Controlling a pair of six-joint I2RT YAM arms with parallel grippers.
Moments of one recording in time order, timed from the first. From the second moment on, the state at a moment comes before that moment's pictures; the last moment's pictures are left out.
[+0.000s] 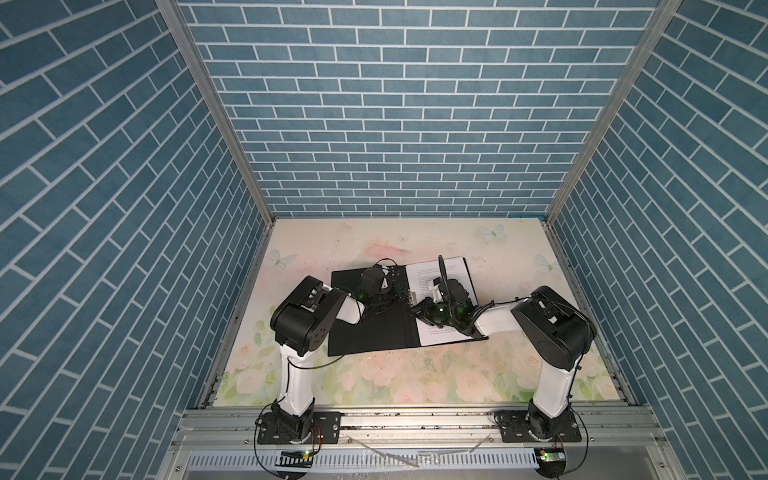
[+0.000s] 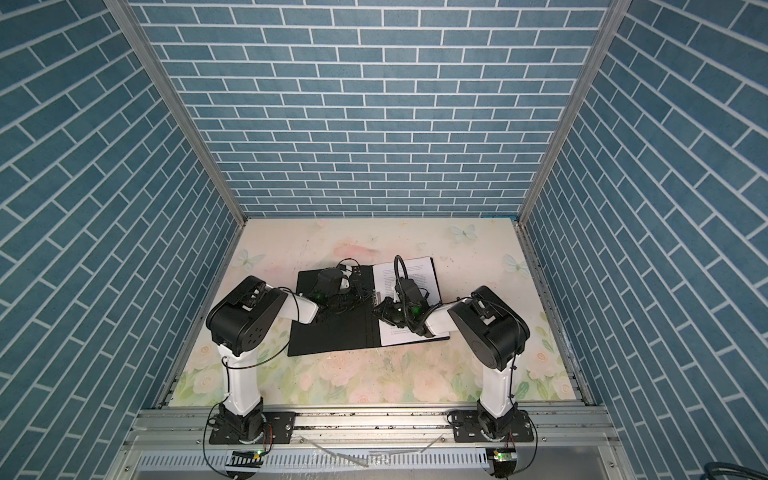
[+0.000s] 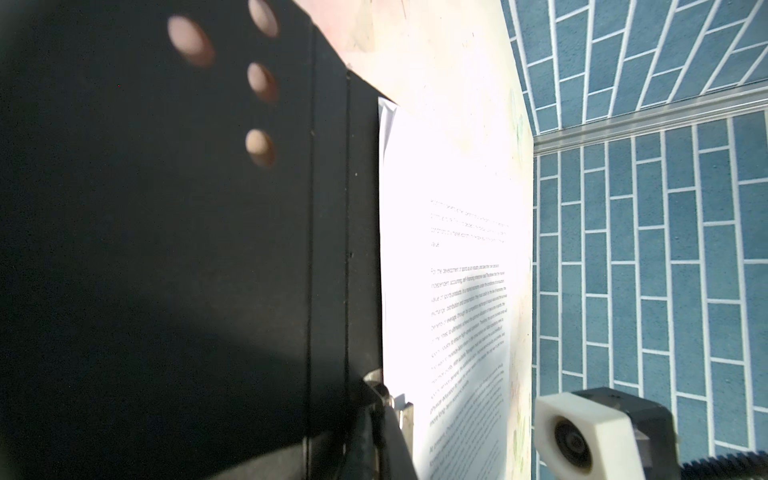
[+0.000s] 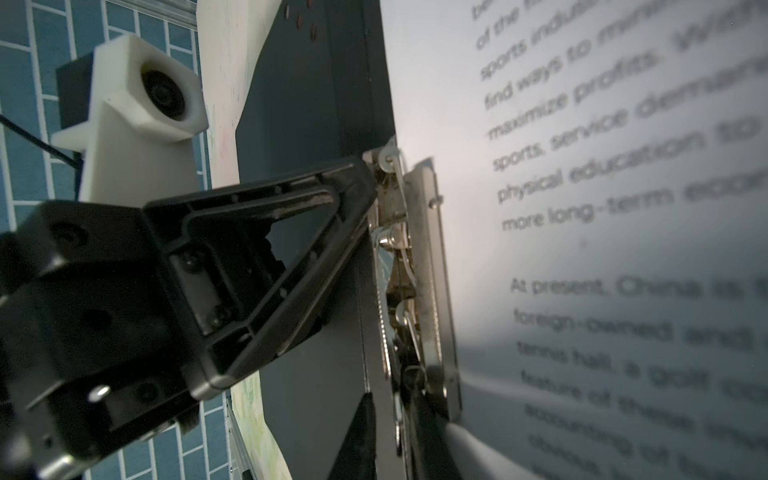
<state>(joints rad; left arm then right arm) -0.50 2.01 0.84 0.58 0.39 -1.03 0.70 1.89 0.75 0.41 -0.38 1.01</state>
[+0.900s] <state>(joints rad) -0.51 2.01 0.83 0.61 0.42 -1.09 0.68 1.78 0.72 0.28 -0.37 1.09</state>
